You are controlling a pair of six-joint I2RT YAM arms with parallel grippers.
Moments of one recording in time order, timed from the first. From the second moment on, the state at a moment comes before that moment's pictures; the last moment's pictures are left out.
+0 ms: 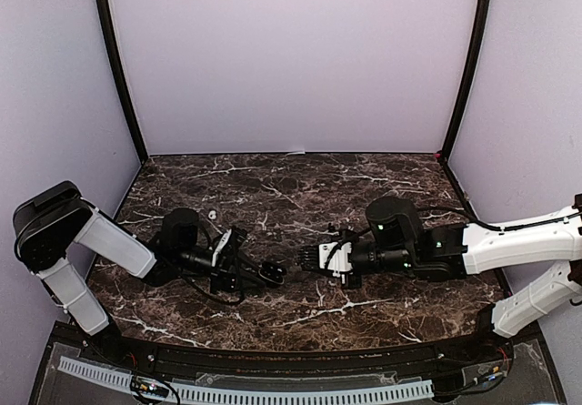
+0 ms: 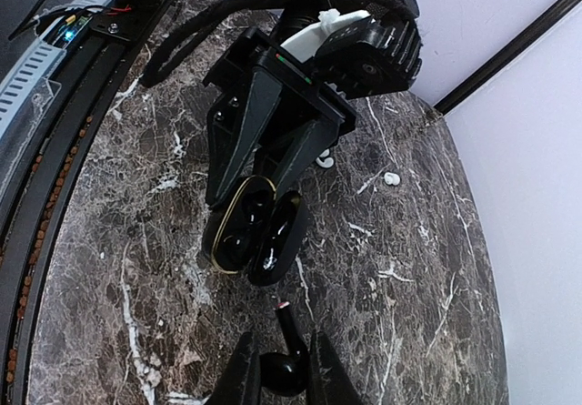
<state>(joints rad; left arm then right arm) -0.69 1.64 0.46 0.82 1.04 0.14 1.13 1.31 0.76 0.06 -0.16 -0.69</state>
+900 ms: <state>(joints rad) -0.71 1.65 0.48 0.78 1.05 0.18 1.15 1.31 0.79 0.00 -0.18 -0.77</state>
